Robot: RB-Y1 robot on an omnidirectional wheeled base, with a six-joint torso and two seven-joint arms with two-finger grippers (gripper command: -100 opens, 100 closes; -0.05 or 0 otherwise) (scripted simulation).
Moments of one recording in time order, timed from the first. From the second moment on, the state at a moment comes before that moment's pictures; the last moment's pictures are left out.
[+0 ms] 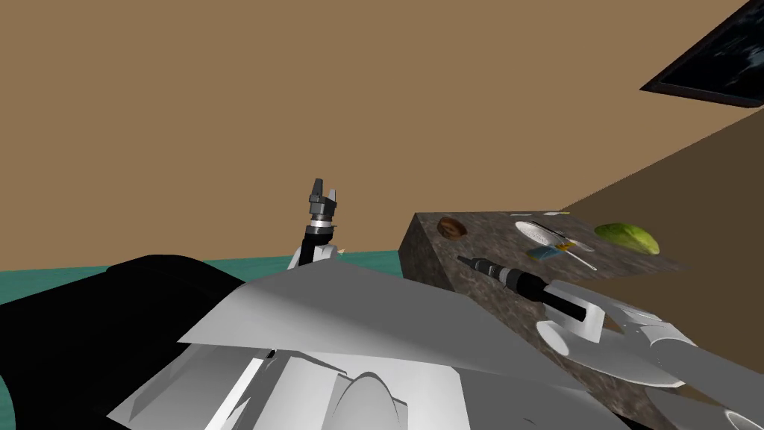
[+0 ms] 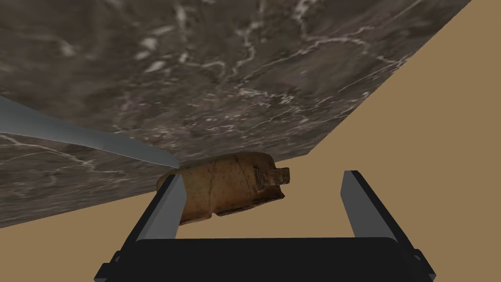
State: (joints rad) left arm 0.48 -0.01 0.05 -2.26 -0.02 -0.44 0.02; right arm -0.03 -1.53 0.84 -1.45 -0.01 -0.44 0.07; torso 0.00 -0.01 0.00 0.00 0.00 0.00
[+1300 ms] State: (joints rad) left arm 0.48 -0.01 0.05 -2.26 -0.02 -0.44 0.02; right arm 0.00 -1.61 0.98 -1.32 0.02 -0.40 0.08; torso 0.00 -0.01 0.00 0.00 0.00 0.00
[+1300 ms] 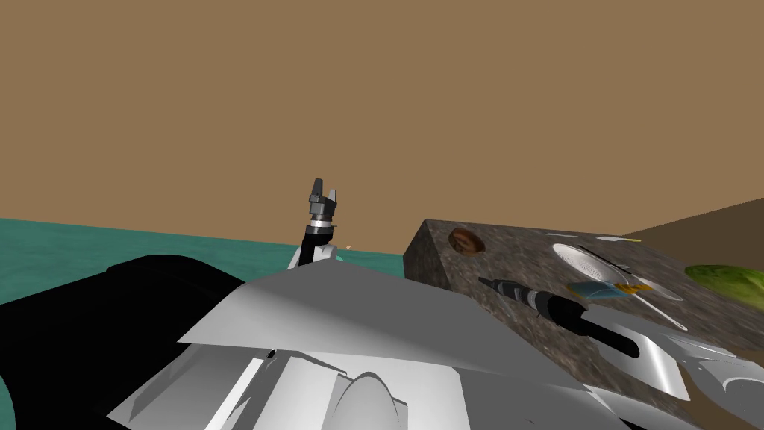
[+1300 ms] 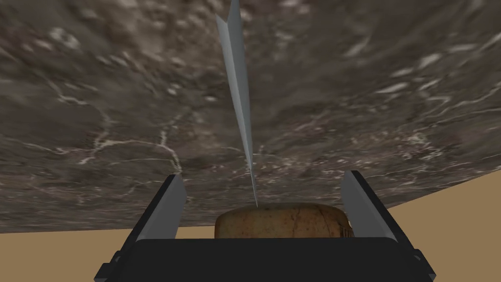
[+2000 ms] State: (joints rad) left arm 0.48 -0.01 0.05 -2.26 -0.02 -0.44 0.02; right arm -0.01 -1.63 0.99 -1.33 0.02 -0.40 0.07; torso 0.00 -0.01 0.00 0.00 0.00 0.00
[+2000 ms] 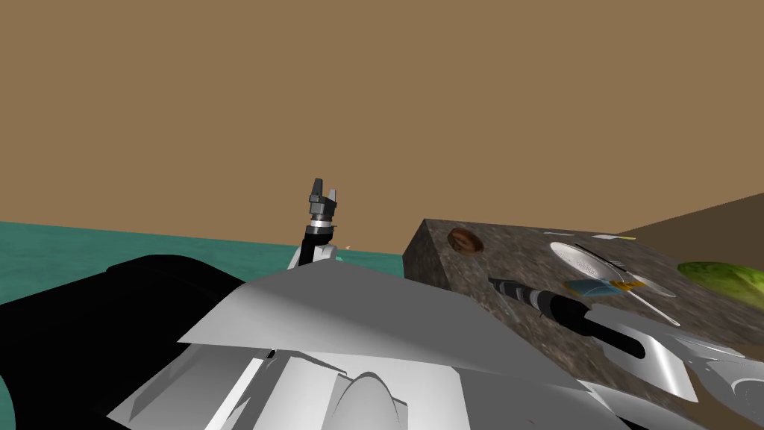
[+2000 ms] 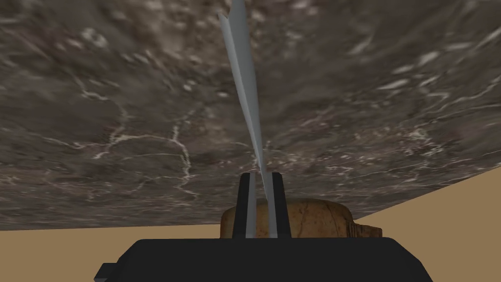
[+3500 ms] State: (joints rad) left arm 0.48 -0.01 0.05 -2.26 -0.02 -0.44 0.02; right arm -0.14 -1.81 0.95 -1.37 -0.07 -0.42 0.03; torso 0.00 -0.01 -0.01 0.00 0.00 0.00
